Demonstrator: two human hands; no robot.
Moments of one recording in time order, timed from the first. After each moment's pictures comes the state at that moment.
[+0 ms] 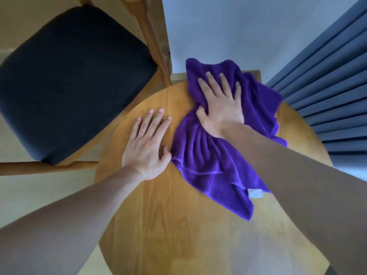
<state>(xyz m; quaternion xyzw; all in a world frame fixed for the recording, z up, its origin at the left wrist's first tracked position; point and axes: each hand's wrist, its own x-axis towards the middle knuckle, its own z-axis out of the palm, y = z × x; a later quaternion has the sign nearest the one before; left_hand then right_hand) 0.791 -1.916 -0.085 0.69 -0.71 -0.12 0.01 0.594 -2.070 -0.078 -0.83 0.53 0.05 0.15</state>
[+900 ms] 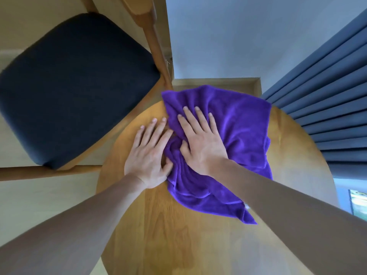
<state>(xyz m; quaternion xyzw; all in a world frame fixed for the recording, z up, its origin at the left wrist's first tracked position) 0.796 -1.911 -0.079 0.68 -0.72 -0.11 0.01 0.620 -1.997 -0.067 -0.88 0.43 0.05 0.17</state>
